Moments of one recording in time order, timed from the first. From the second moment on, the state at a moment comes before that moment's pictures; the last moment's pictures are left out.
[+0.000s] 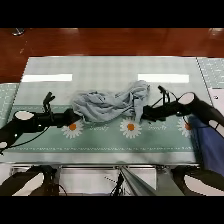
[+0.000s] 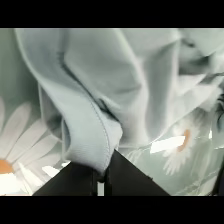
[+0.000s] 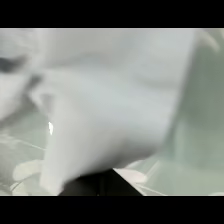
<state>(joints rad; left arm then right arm) 0.03 -1.08 0.46 0.48 -0.85 -1.13 0.12 -1.29 0.79 -0.82 1.01 1.39</state>
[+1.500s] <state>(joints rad) 0.39 -0.47 1.26 0.78 -1.31 -1.29 0.08 -0.61 1.74 -1.50 1.62 1.61</state>
